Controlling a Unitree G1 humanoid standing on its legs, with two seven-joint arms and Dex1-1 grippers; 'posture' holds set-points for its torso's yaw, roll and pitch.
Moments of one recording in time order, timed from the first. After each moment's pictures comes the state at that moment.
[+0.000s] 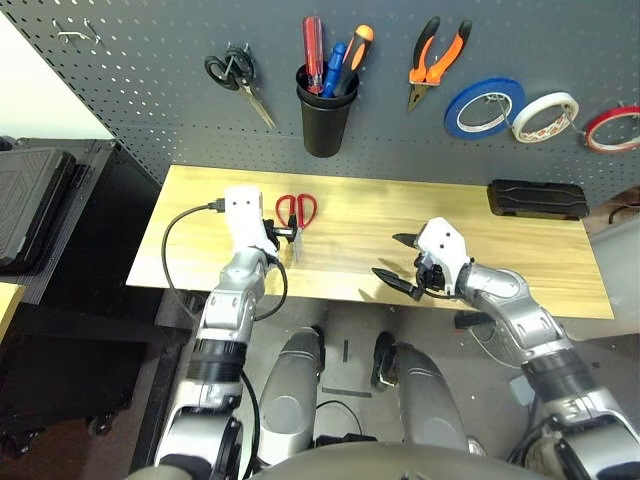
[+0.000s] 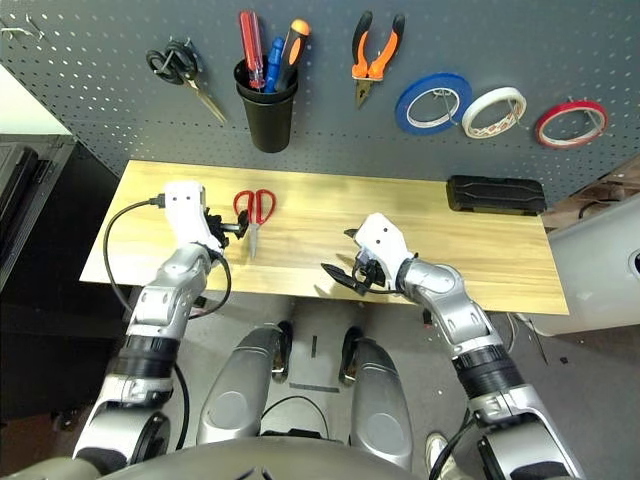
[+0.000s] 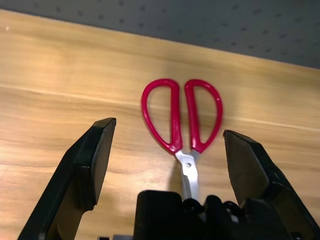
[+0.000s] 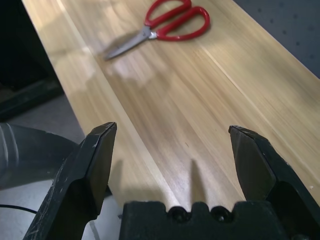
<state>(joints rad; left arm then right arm) -0.39 0.11 0.04 0.29 -0.08 0.41 0.02 -0.24 -0.36 0.20 0.20 0.05 0.09 0.73</state>
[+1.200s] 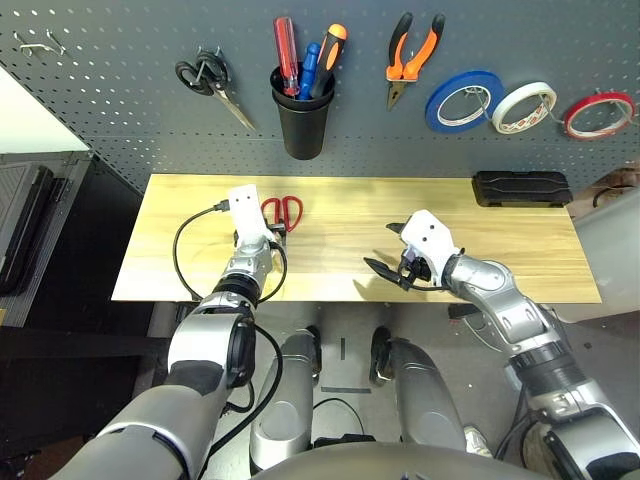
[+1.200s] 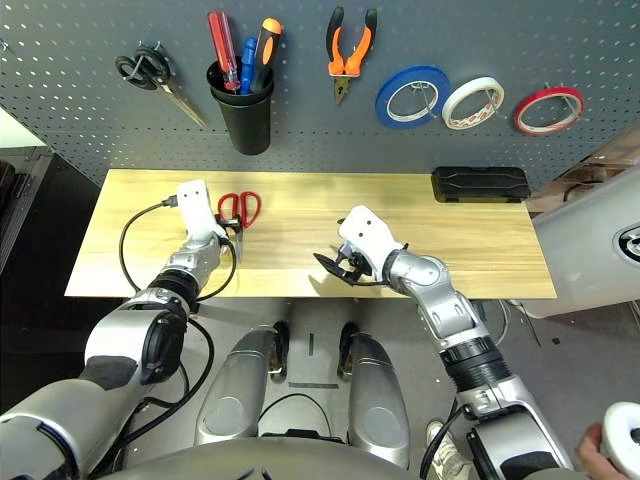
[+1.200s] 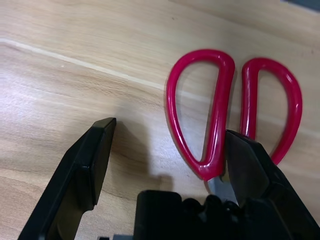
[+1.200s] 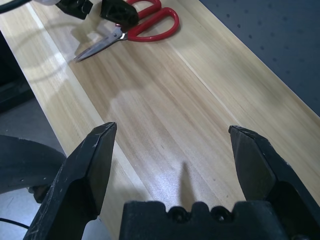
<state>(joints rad) -0.80 0.12 0.22 1.21 -0.10 0.05 0.13 -0.27 -0.35 0.22 0.12 0.01 0.16 0.67</state>
